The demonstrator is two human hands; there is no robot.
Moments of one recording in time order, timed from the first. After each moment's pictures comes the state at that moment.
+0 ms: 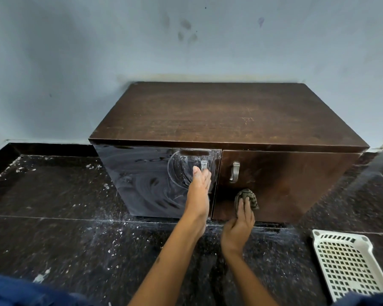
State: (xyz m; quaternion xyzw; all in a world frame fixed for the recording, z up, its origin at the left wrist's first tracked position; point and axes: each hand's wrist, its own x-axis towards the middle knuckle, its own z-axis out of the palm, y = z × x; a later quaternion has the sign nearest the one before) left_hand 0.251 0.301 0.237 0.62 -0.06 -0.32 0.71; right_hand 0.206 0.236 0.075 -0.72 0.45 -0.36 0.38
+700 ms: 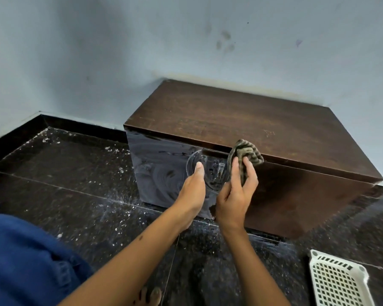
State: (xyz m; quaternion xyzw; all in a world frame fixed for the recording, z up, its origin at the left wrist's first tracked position) left_hand 0.264 0.345 0.260 0.71 -0.04 -0.29 0.64; right_hand 0.231 0.256 0.202 -0.81 0.15 -0.51 0.26
